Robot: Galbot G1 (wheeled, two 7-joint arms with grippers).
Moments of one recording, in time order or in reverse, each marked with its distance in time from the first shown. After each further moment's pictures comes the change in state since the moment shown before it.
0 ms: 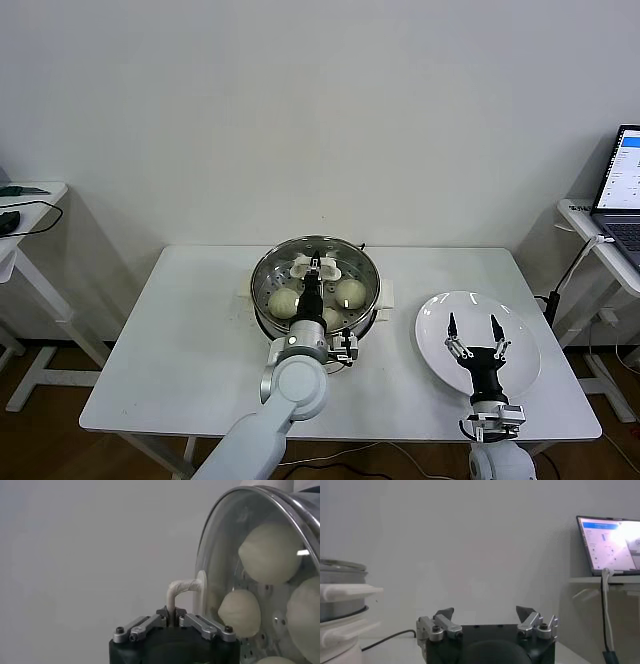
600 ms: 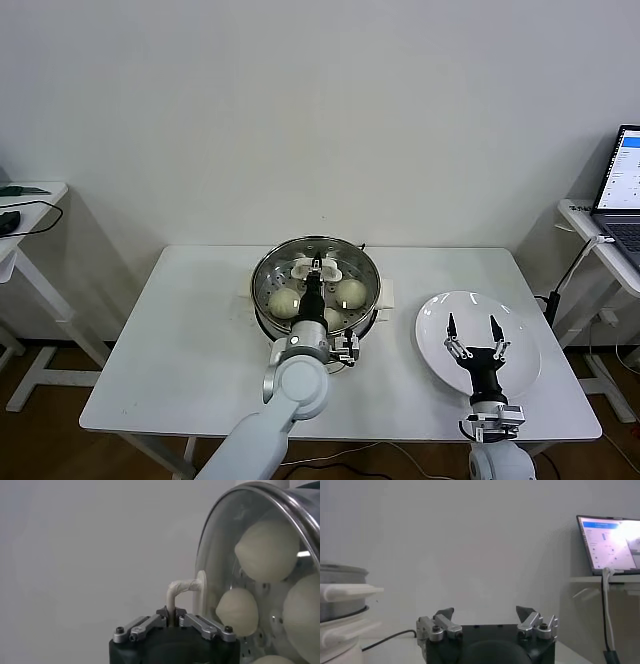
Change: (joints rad) left arm 0.003 -0.012 -0.005 0.021 0.022 -0.012 0.004; right arm 0.000 -0.001 0.000 -0.002 0.000 0.000 -0.002
